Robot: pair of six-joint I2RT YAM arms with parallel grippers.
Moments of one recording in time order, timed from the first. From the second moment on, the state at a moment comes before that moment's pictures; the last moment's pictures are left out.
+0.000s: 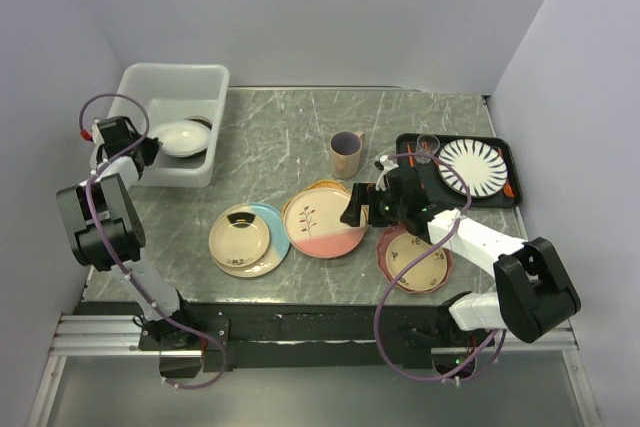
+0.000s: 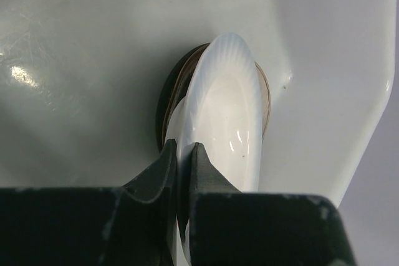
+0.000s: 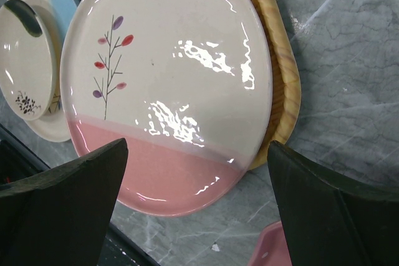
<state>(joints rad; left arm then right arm) 0.37 1.79 1.12 0.09 0.10 -0.91 0.47 1.32 0.64 -0.07 -0.28 0.48</state>
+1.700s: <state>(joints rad) 0.36 1.61 1.12 0.07 0.03 -0.85 0.47 1.31 0.64 -0.07 -0.27 0.48</state>
